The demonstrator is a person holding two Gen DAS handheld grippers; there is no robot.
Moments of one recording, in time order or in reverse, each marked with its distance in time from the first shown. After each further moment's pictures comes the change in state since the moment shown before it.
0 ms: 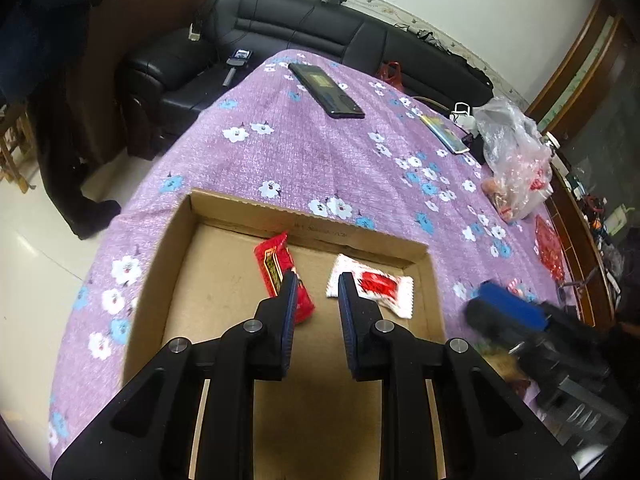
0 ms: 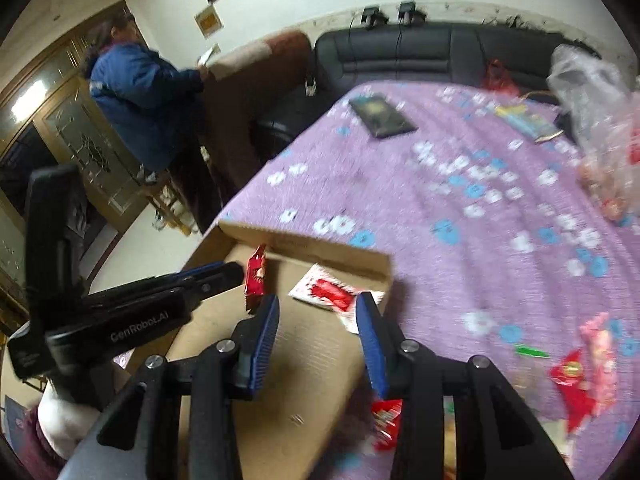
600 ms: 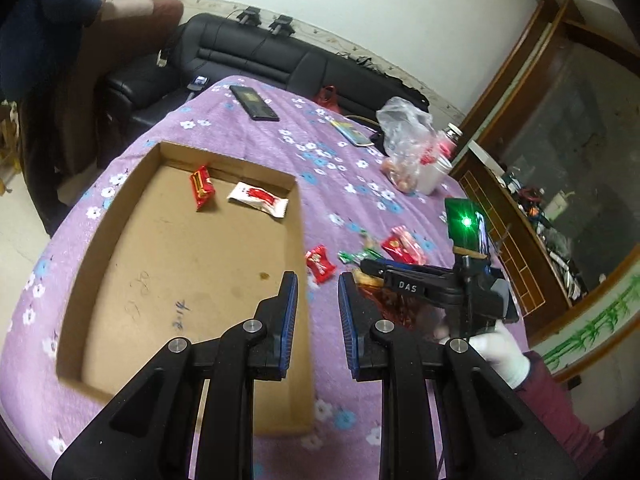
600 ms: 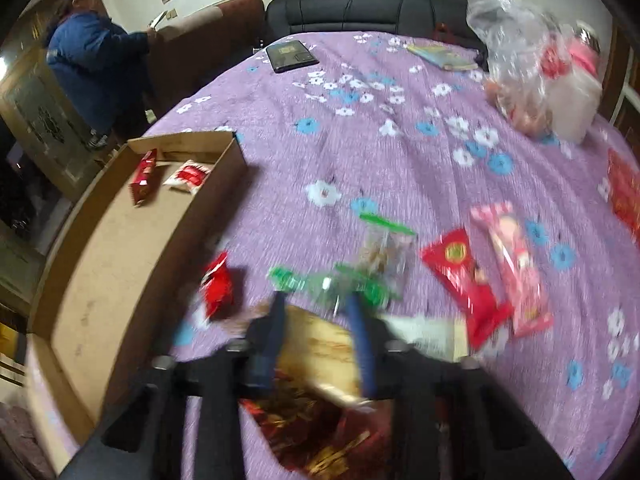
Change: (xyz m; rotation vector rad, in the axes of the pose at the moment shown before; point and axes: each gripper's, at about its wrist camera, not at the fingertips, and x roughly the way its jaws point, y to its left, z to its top) left arm -0.123 -0.073 -0.123 0.034 -0.124 -0.166; right arm -0.021 -0.082 -0.070 0.019 0.162 -0.156
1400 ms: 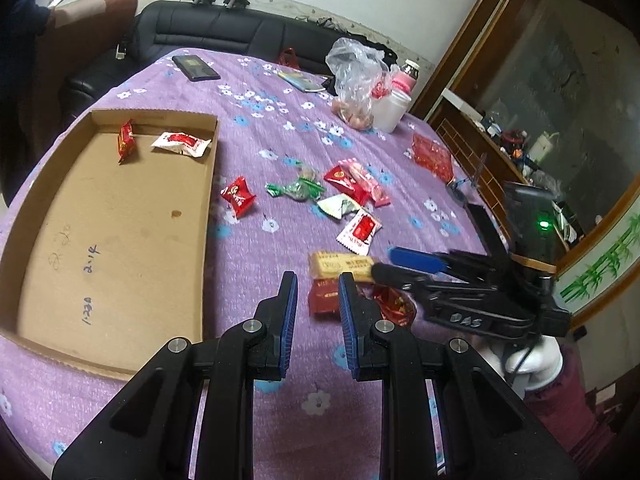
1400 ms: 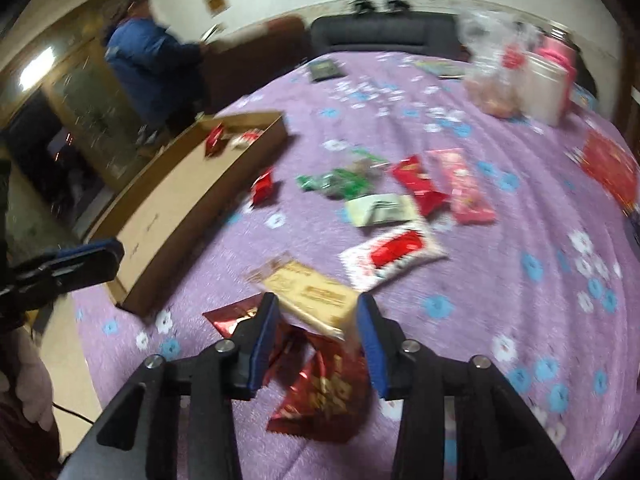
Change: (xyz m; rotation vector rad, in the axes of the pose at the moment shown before) left arm 0.038 -0.073 -0.056 0.109 0.116 -0.039; right arm -0.071 -0.023 -0.091 -0.122 -0.080 0.123
